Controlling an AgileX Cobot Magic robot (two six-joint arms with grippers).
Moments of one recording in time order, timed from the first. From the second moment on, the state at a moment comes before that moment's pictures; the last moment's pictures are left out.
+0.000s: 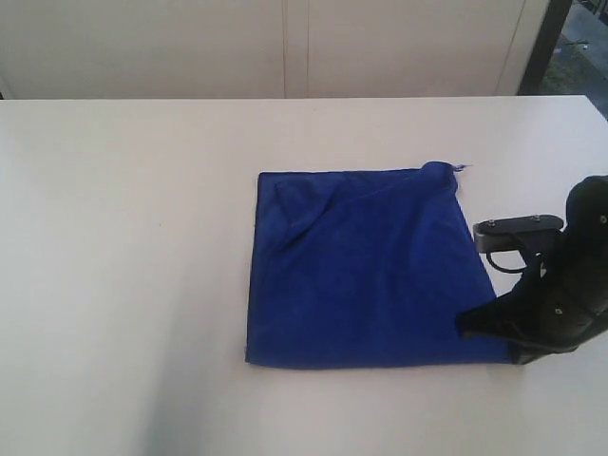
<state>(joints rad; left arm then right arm) -0.15 0.78 -0.83 -0.16 0.91 0.29 0.08 1.65 -0.70 -0.03 0.59 0.12</state>
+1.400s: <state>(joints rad) -0.37 1.82 -1.26 -1.02 0.53 0.87 0.08 1.42 -0.80 0.12 0.52 0.08</state>
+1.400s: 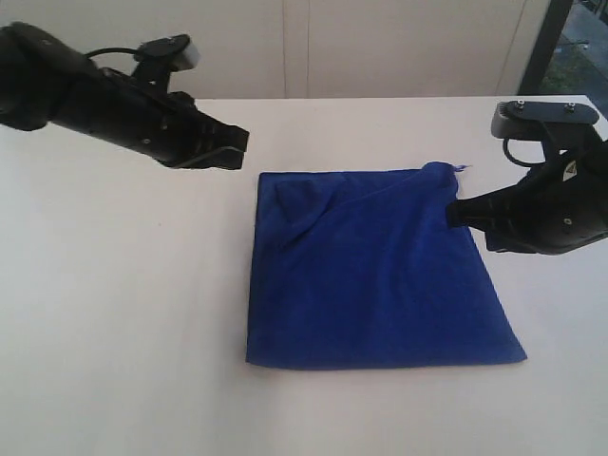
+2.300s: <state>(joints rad) -0.40 2.27 -1.70 -0.95 0.51 0.88 0.08 1.42 -0.80 0.13 0.51 0.08</state>
